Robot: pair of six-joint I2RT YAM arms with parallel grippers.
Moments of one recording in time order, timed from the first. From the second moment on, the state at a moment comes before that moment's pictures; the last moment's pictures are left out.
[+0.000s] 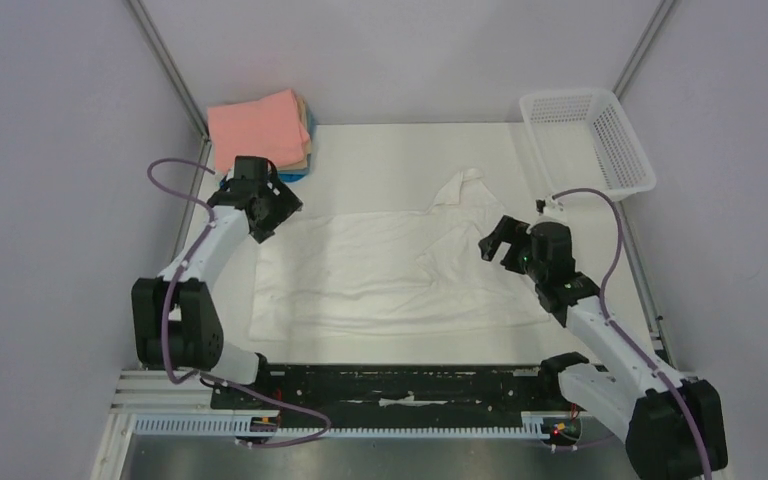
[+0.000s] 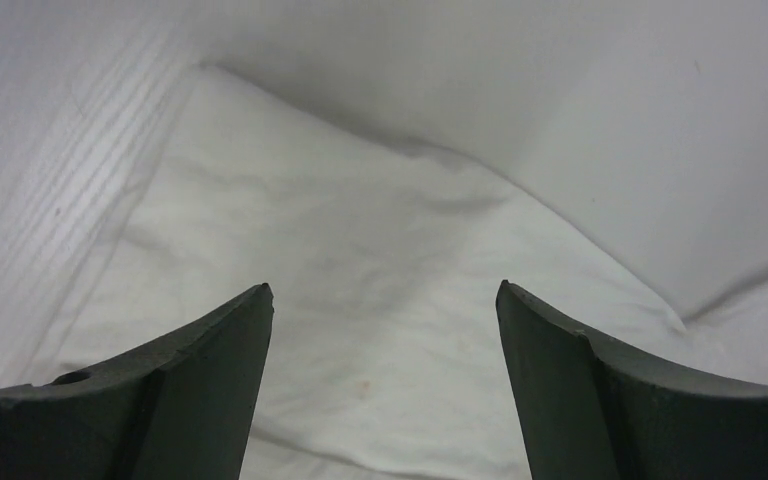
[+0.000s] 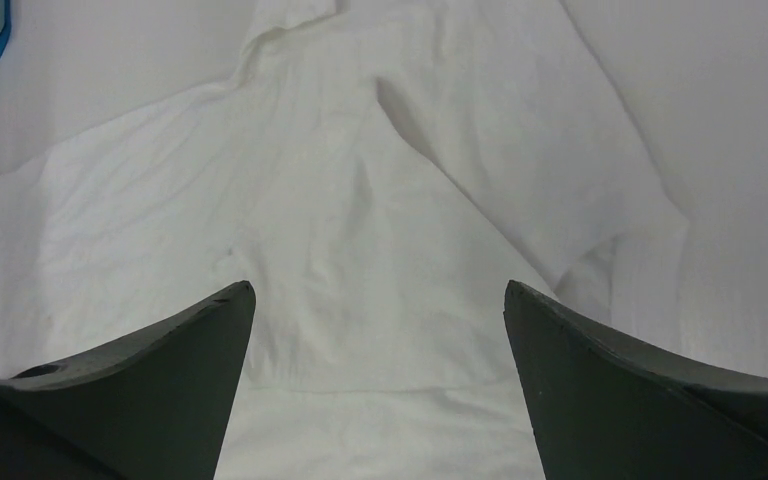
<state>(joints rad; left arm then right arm) -0.08 1.39 1.04 -0.56 -0.08 -0.79 0.22 0.87 0.44 -0.10 0.02 0.54</state>
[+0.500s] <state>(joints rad) 0.12 1.93 1.33 -0.59 -0.08 -0.65 0.30 1.31 0.67 0.15 0.09 0.42</state>
